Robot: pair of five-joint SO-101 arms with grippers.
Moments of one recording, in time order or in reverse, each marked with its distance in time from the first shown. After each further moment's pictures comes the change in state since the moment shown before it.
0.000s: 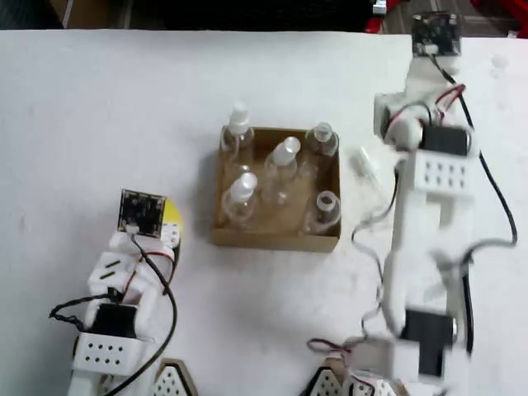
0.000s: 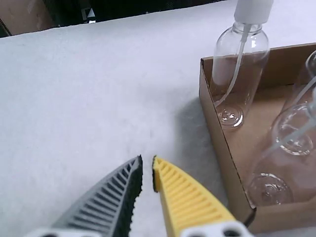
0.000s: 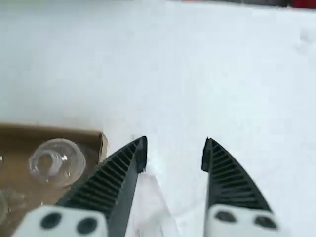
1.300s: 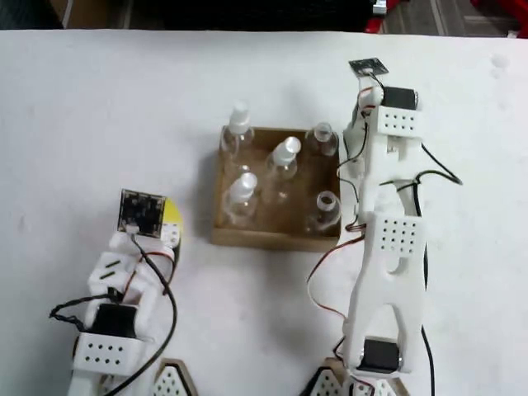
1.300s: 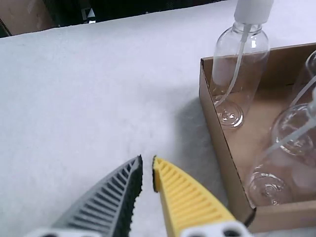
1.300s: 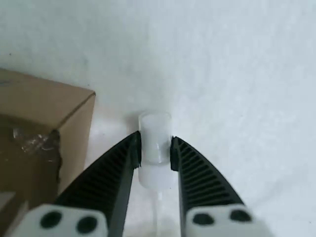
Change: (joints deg) left arm 0.0 0.0 0.0 0.0 0.0; right arm -1.8 70.0 -70.6 37.0 8.1
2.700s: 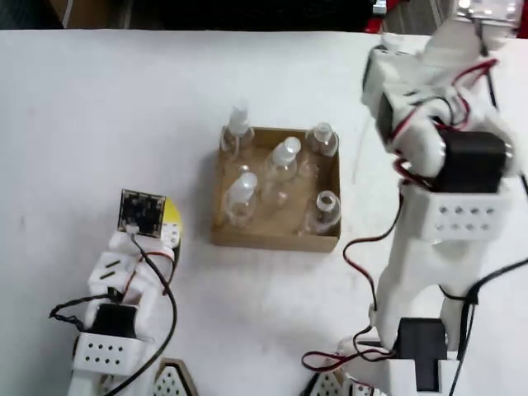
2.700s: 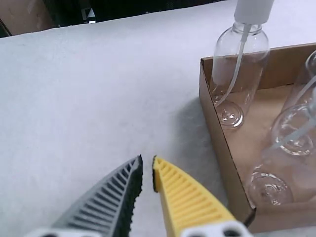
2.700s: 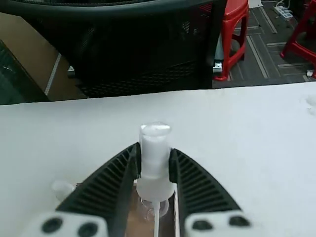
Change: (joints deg) left arm 0.0 0.0 0.0 -0.1 0.0; right arm -6.7 -73.1 33.1 -10.5 -23.8
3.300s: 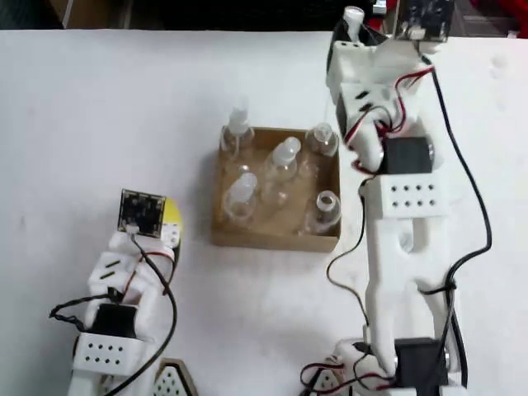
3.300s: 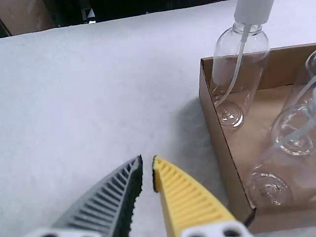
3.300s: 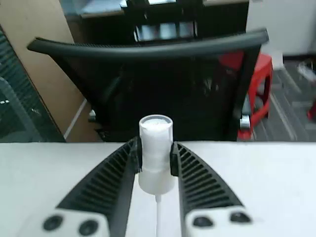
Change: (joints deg) left arm 0.0 0.0 0.0 0.0 0.0; right arm -4.2 -8.1 43.0 -52.7 0.5
